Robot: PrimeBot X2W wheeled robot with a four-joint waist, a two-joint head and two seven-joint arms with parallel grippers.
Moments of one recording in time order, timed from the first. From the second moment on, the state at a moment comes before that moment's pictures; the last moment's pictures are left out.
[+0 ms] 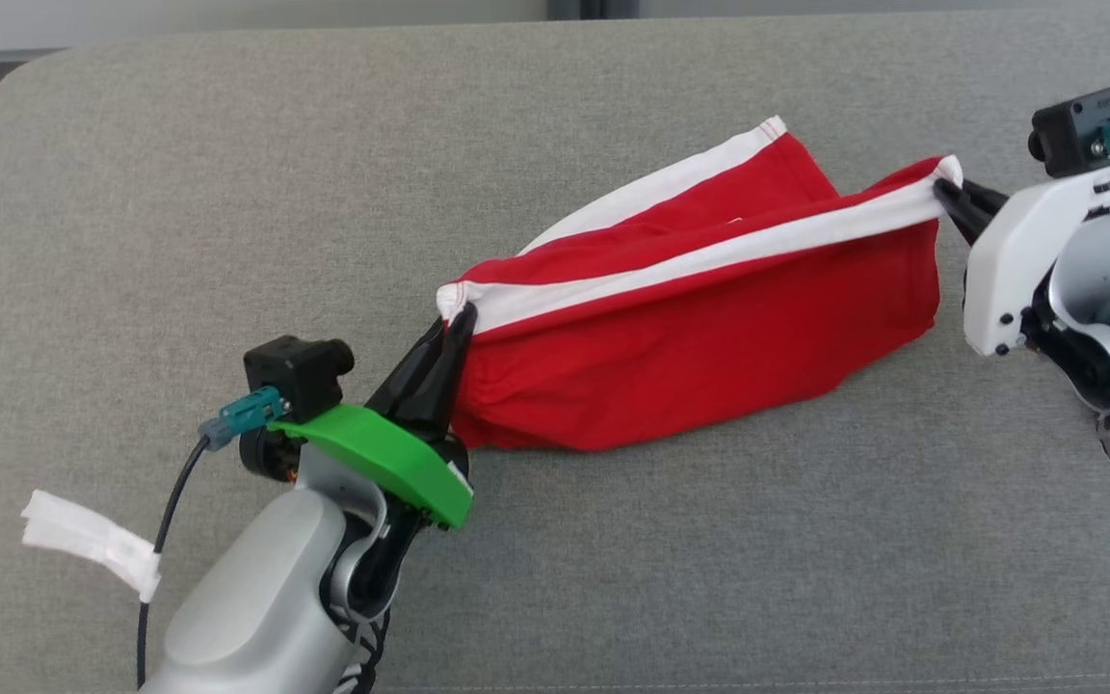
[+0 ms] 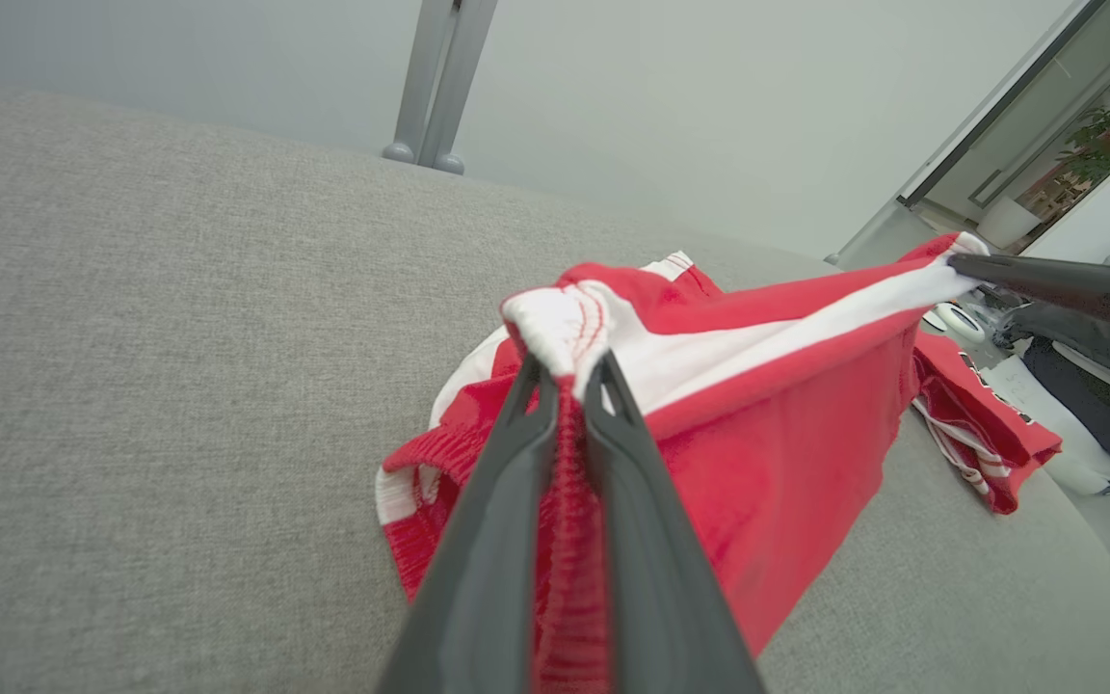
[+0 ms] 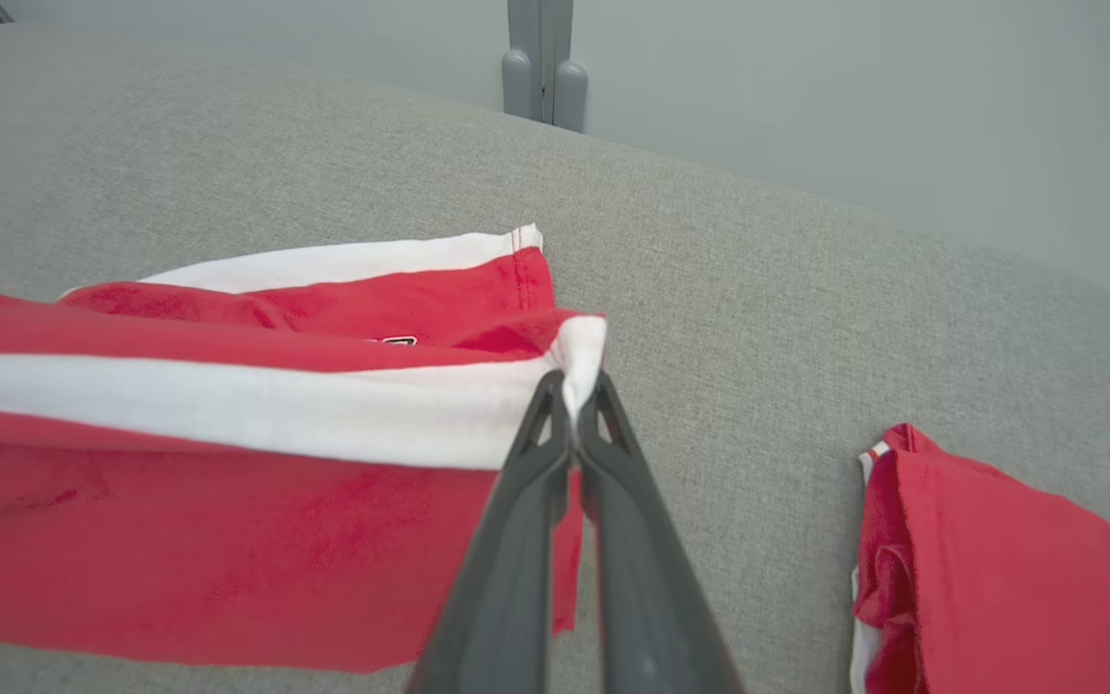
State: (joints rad) left arm -0.49 0.24 -0.66 0.34 -0.88 -0.07 -0.17; right arm -0.59 -0.44 0.21 0.18 0.43 0.13 0.58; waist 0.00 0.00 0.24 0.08
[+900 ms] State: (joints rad) left arm -0.63 0.07 -0.45 0.46 -0.69 -0.07 -0.26; right arm -0.95 -0.40 0.33 0.69 0.44 0.13 0.38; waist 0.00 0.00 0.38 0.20
